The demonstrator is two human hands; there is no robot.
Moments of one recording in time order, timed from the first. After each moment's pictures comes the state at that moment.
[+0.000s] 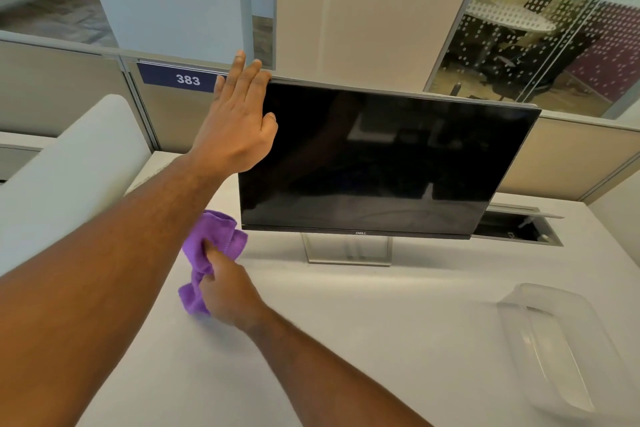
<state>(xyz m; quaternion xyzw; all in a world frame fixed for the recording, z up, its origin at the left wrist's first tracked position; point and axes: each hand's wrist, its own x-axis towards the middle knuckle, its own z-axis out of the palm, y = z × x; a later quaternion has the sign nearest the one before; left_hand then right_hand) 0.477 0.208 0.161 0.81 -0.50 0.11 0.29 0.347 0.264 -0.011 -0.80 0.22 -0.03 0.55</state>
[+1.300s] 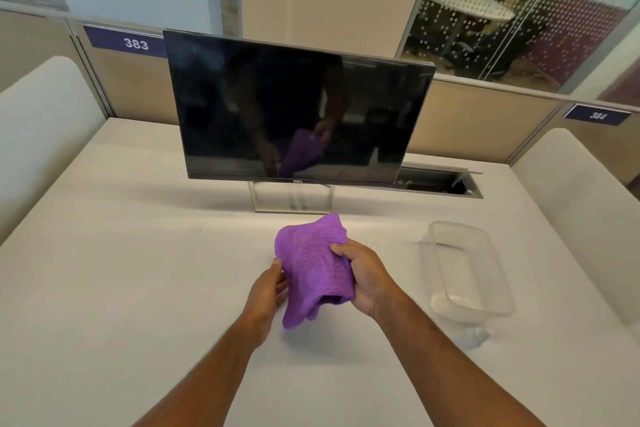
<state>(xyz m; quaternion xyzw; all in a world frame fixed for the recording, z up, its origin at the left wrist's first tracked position) 0.164 0.267 -0.057 0.59 -0.02 -0.50 0.63 0.049 0.142 0.029 -0.41 0.45 -0.13 0.78</state>
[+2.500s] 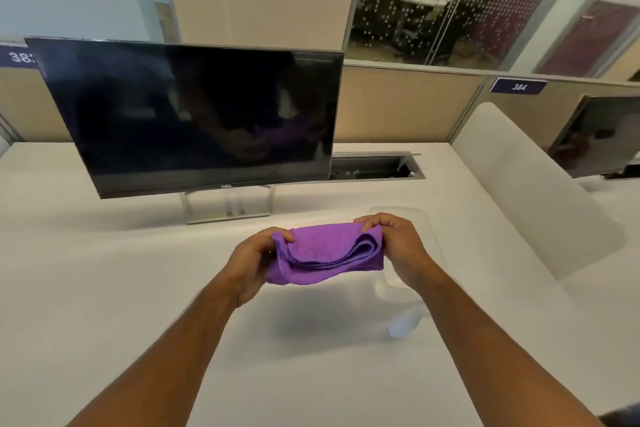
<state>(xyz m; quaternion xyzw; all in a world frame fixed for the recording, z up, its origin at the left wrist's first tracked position) 0.131 0.175 0.008 0.54 -0.18 -0.54 0.62 -0.084 0.017 0.050 -0.64 0.46 -0.24 0.56</state>
